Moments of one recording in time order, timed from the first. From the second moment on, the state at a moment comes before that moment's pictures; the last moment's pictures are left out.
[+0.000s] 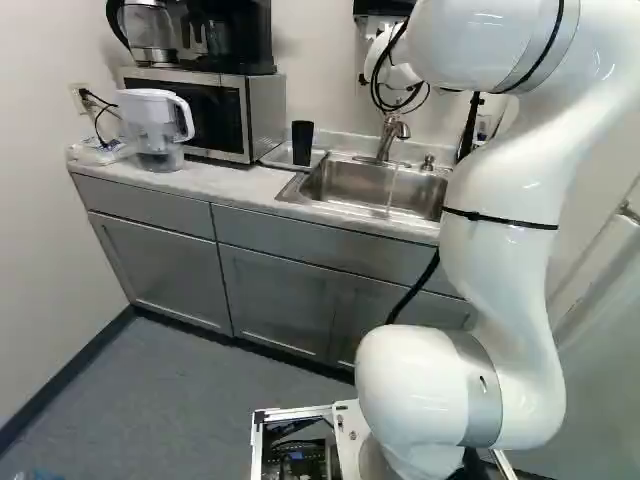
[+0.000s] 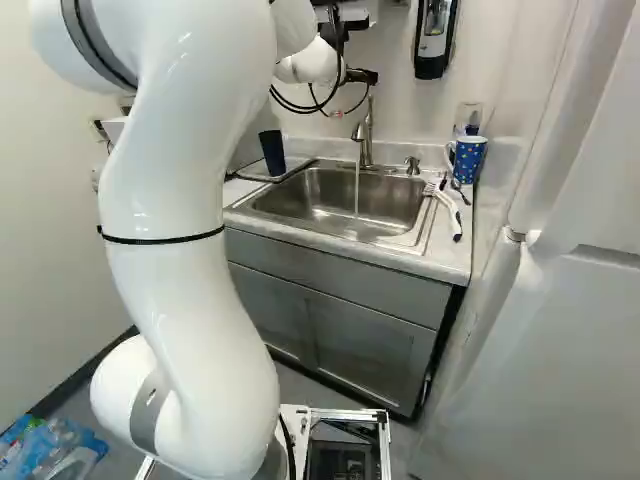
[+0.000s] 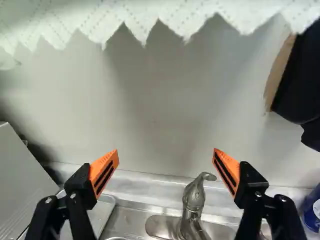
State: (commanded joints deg) arm -11.8 -20.8 -88.5 0.0 13.9 2.6
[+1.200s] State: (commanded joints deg) arm -11.6 -22.9 -91.0 0.0 8.6 2.6
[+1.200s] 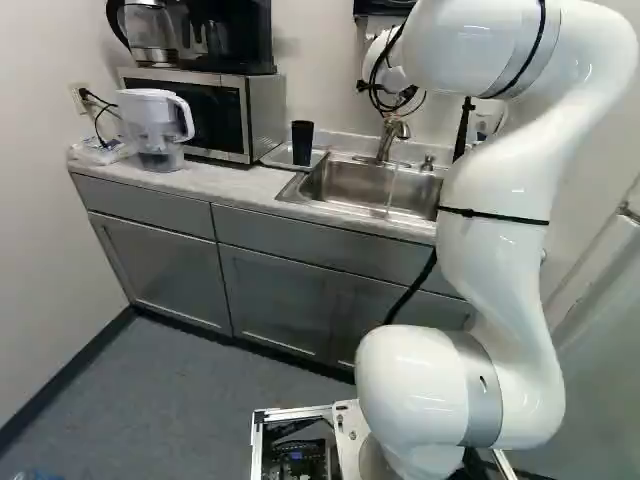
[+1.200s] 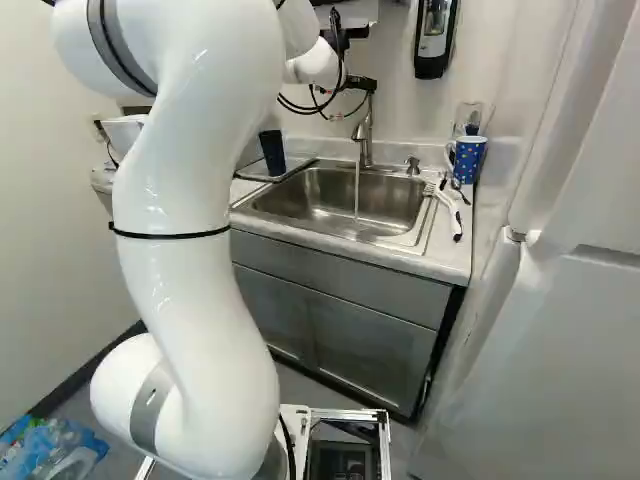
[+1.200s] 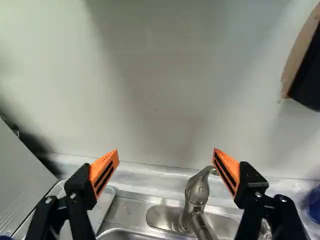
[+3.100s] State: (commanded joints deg) arm -10.6 -19.5 -87.0 0.0 1.5 2.6
